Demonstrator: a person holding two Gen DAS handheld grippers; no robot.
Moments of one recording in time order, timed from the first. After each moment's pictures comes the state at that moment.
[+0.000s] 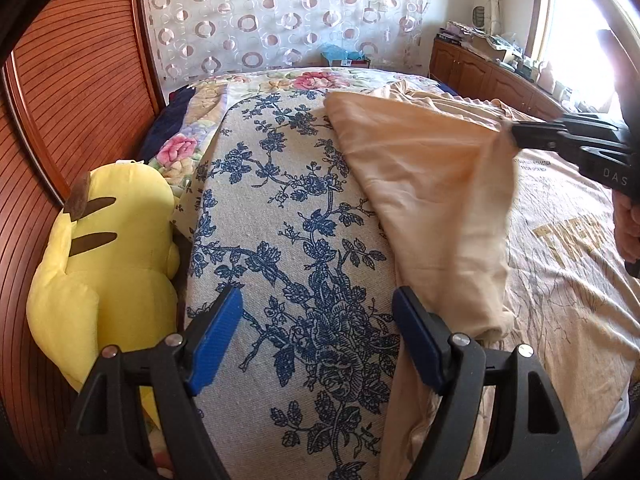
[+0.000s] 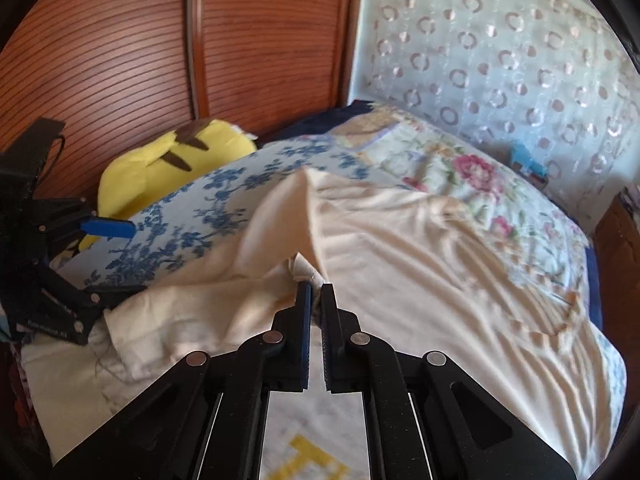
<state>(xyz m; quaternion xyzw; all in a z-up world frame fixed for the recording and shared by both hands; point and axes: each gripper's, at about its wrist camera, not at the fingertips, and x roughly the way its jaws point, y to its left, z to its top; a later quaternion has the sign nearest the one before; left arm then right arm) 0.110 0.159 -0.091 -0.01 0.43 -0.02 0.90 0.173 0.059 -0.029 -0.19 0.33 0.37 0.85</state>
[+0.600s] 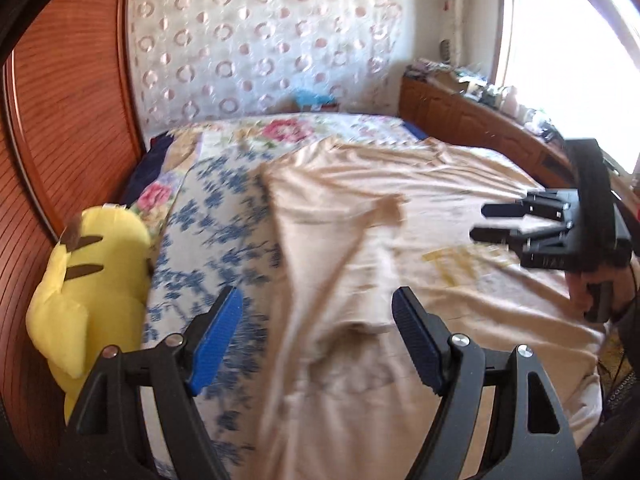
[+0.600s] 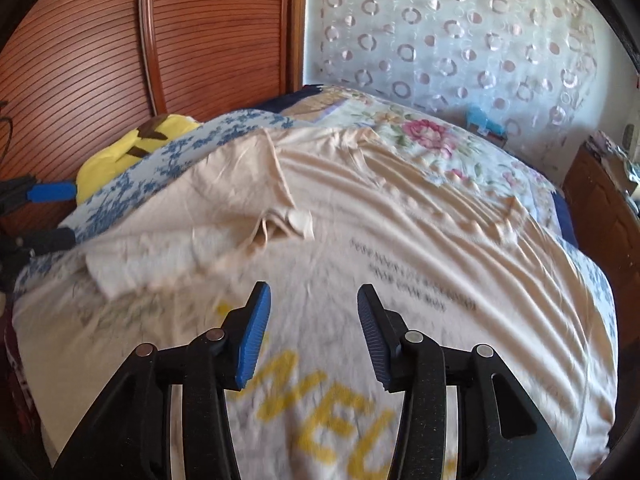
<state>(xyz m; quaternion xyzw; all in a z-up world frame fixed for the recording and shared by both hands) 0.056 0.093 -0.035 -0.01 0.35 -0.06 0.93 0.136 -0.028 -0.049 -0.16 0.36 0.31 0.86</state>
